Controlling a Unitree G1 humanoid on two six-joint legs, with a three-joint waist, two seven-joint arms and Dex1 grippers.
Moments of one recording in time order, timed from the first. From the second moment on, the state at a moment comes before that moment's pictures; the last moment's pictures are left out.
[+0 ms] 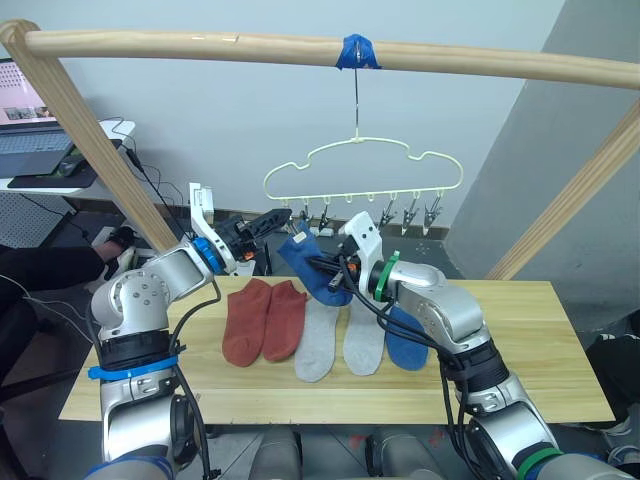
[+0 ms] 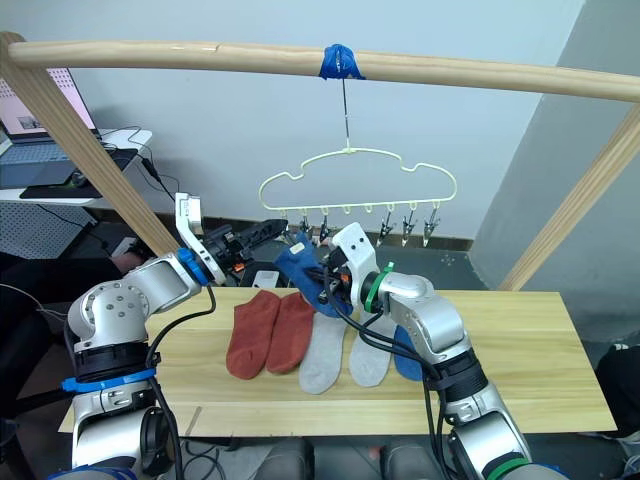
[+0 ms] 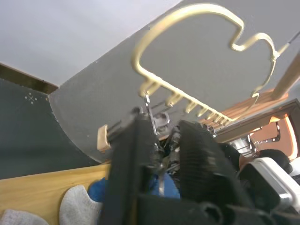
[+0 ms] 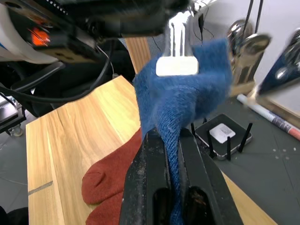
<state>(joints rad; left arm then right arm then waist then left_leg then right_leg) -0.56 0.42 0.38 0.05 -0.90 1.06 -0.52 -0.56 -0.08 0.25 0.00 0.26 0.67 0.60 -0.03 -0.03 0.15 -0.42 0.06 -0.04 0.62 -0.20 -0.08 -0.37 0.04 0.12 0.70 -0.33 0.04</state>
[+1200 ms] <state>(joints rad) -0.34 0.42 0.09 -0.14 -0.47 0.47 -0.60 -0.32 -0.36 0.10 -0.25 0.30 0.71 0.61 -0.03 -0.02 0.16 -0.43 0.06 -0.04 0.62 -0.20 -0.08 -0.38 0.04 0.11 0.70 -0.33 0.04</state>
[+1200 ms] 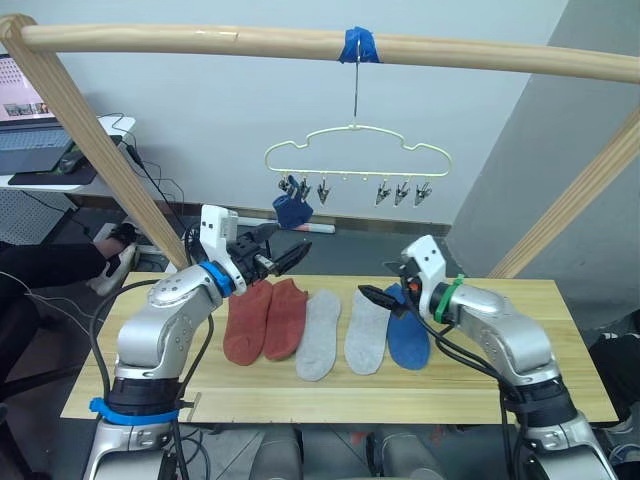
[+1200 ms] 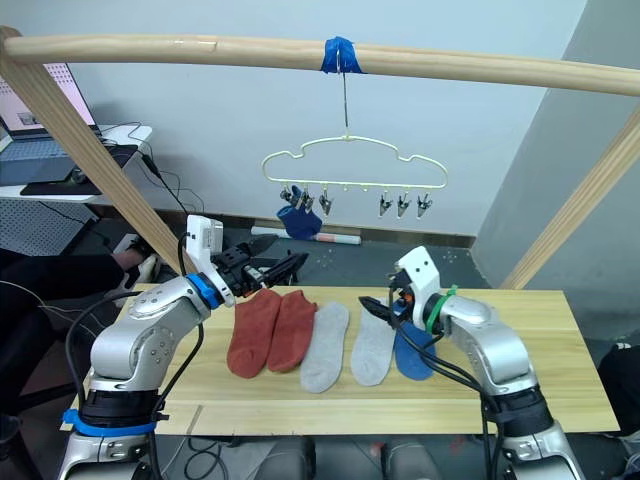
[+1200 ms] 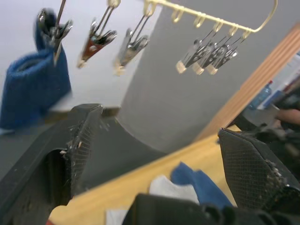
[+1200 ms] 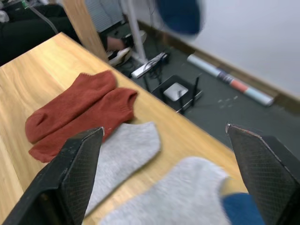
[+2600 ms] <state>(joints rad) -0.62 0.19 0.05 0.52 -0.17 -0.15 -0.42 -0.33 -0.36 0.02 -0.43 0.53 0.60 0.61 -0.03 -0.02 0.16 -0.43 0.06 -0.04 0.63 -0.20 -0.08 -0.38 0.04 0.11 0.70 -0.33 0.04</state>
